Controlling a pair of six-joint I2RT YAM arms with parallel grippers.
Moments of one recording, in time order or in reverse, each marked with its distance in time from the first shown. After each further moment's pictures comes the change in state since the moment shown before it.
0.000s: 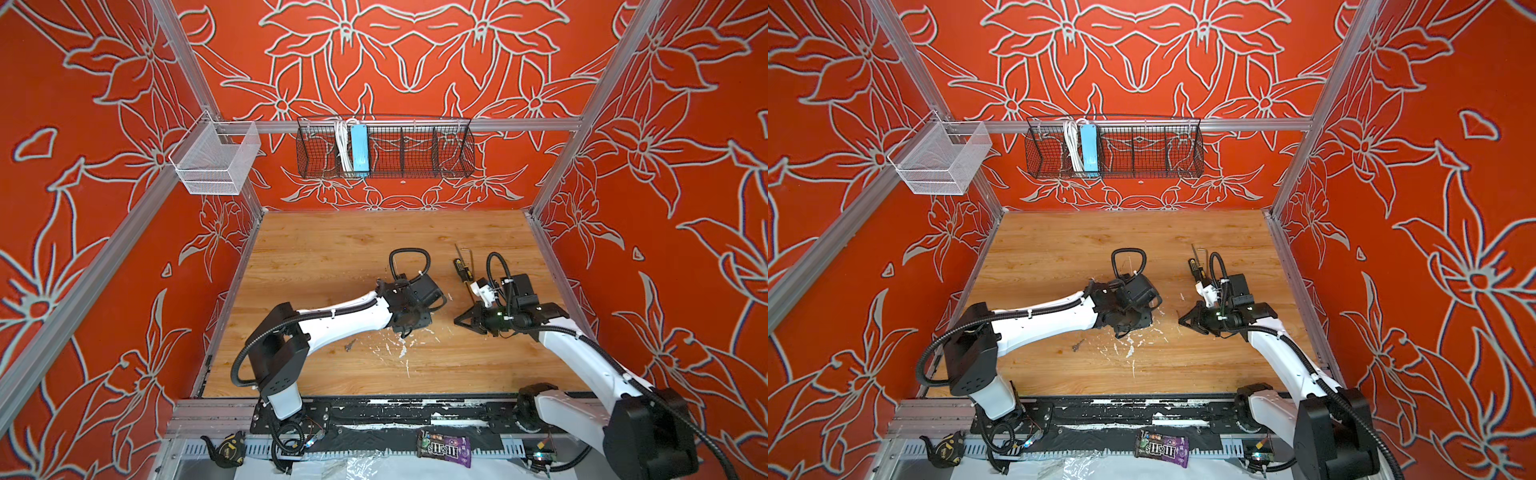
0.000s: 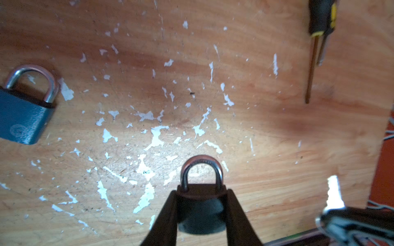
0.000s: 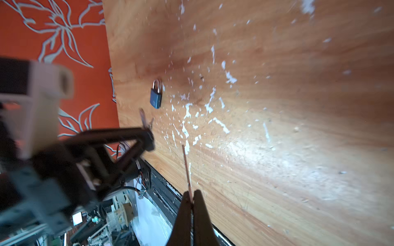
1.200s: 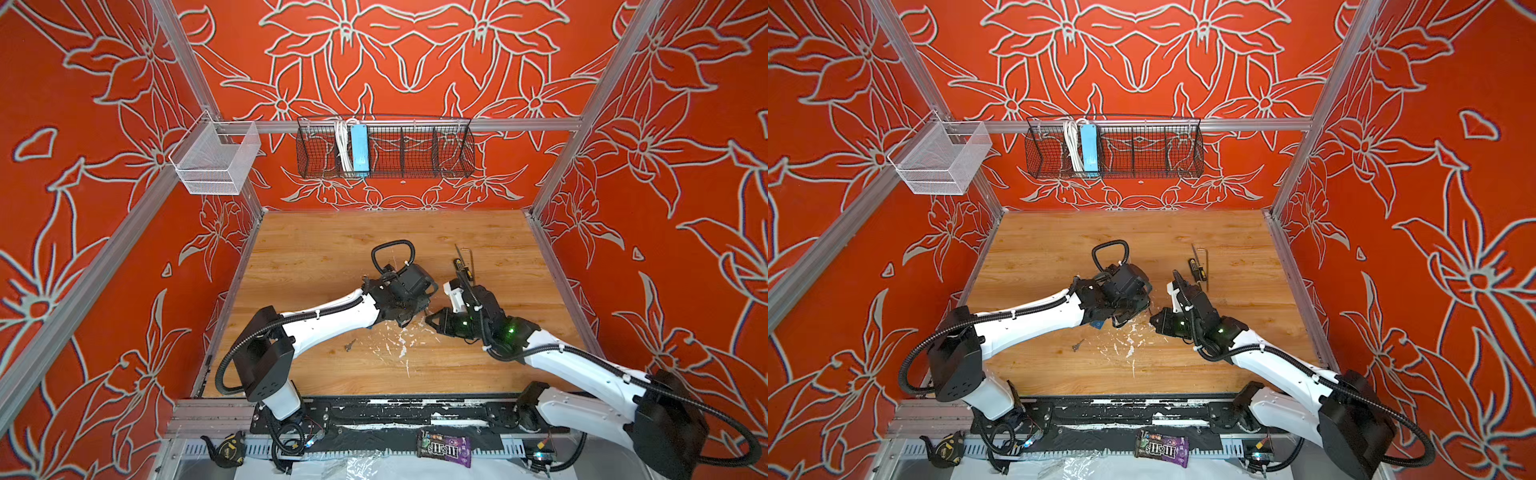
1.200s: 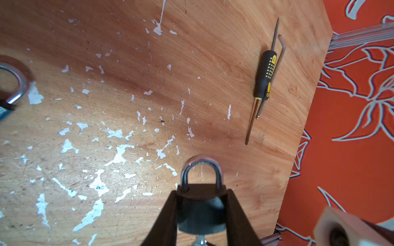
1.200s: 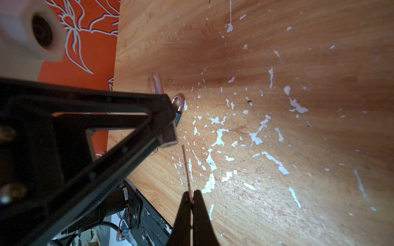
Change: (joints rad) left arm 0.040 -0.060 -0.043 0.160 -0.019 -0.221; right arm 0.454 -0.007 -0.067 0.415 0.454 0.328
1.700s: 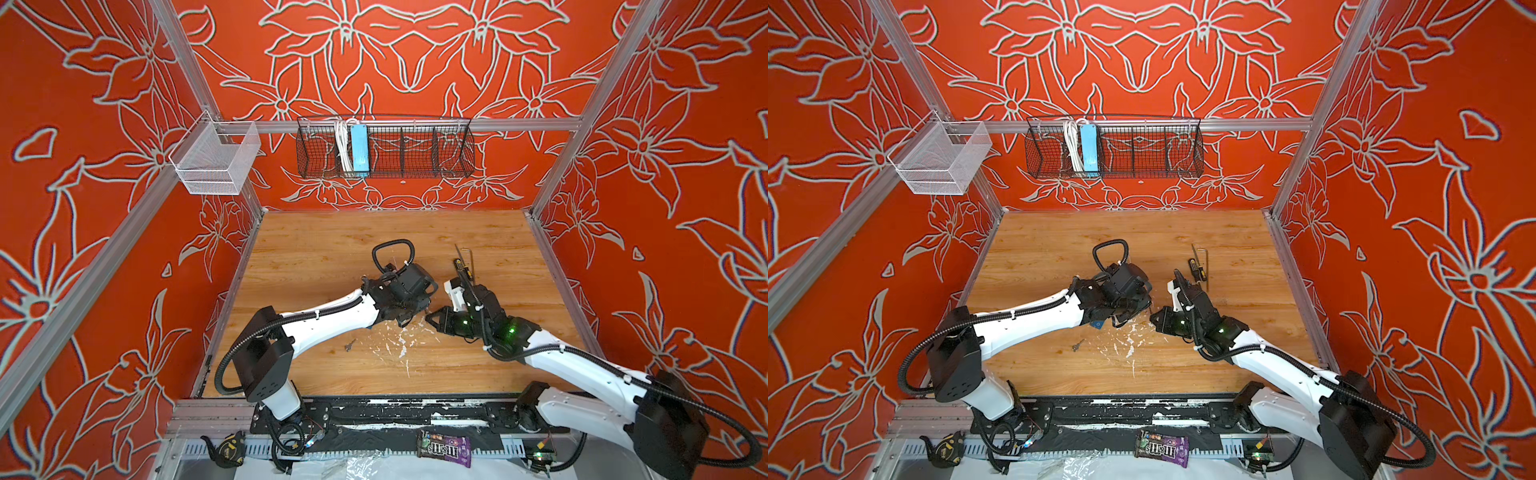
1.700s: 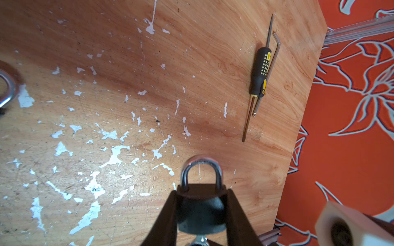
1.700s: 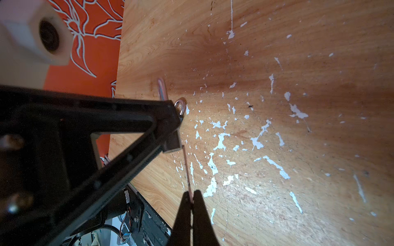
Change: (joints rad) left arm 0.000 -0.001 -0.001 0.014 0.013 0.023; right arm 0.000 0.000 0.000 0.024 -0.002 0.002
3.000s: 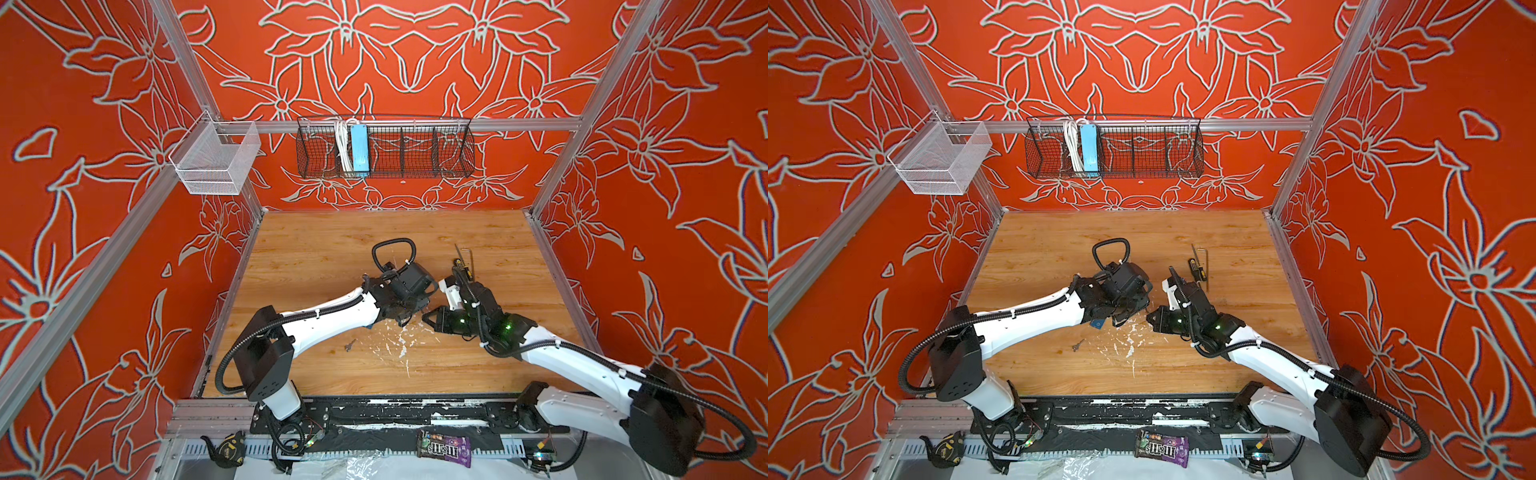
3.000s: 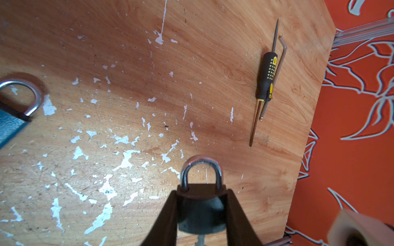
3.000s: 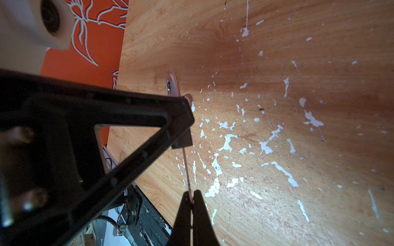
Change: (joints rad) left arm 0.000 0.008 0.026 -0.054 -0.031 0.023; right arm 0.000 0.040 0.032 0.001 -0.031 -0.063
